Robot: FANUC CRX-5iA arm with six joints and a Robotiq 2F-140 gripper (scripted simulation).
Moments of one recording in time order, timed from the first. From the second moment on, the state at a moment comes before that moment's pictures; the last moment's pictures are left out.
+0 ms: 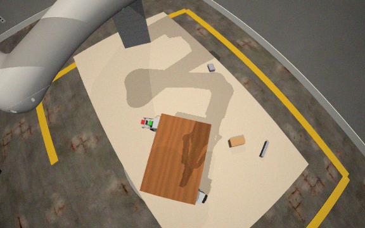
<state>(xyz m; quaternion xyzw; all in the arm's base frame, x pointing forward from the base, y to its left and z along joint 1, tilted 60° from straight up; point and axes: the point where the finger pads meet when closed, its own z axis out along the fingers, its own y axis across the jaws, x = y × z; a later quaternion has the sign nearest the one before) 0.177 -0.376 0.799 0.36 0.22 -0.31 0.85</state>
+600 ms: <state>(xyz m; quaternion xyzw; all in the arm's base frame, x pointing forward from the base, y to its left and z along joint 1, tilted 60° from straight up) 0.294 -0.433 0.635 0.42 0.40 -0.21 0.79</state>
